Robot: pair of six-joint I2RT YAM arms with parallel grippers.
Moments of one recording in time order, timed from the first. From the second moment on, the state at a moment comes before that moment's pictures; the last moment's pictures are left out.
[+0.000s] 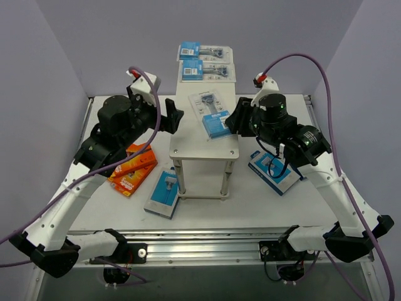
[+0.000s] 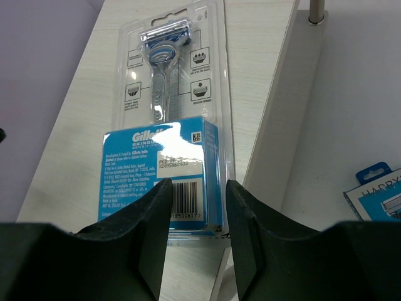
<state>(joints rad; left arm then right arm) -0.58 1.19 1.51 -0.43 -0.05 -0.12 0.65 1.28 1.63 -0.76 0.17 0.50</state>
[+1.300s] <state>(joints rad) -0.69 1.54 1.75 -0.44 -0.07 -0.15 0.65 1.17 1.43 -0.55 -0.15 0.47</state>
